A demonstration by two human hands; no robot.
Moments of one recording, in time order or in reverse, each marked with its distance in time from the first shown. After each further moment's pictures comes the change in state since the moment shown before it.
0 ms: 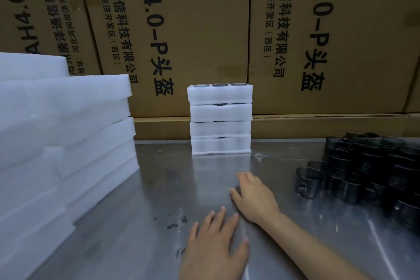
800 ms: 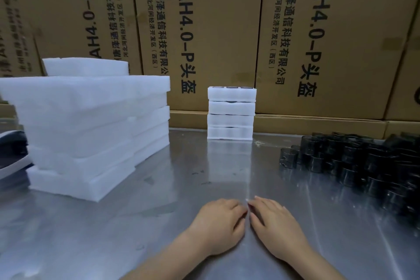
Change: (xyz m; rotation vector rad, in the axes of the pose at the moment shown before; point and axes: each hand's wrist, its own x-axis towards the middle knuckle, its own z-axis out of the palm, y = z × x) left_hand -0.118 0.031 -0.039 0.217 -0.030 0.341; right_hand -0.227 -0.013 -0.058 -0.032 -0.061 -0.109
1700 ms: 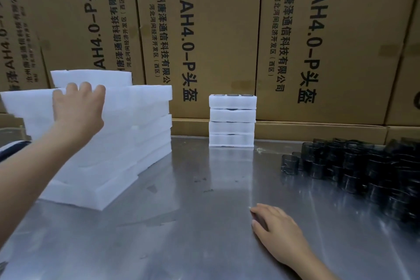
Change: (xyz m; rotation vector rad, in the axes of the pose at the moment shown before) left_hand -0.040 -0.178 -0.237 0.738 0.326 -0.851; right_hand -0.006 -0.005 -0.014 0.091 0.017 0.014
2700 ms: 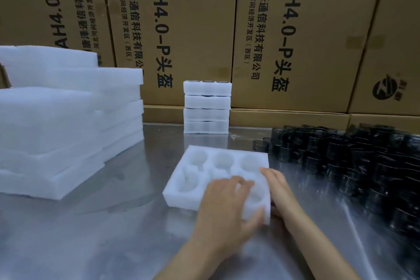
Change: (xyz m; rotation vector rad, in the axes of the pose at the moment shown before) left_hand -0.228 0.248 -0.042 -1.059 0.066 0.584; right_hand 0.013 0.049 -0.038 1.139 0.207 0.545
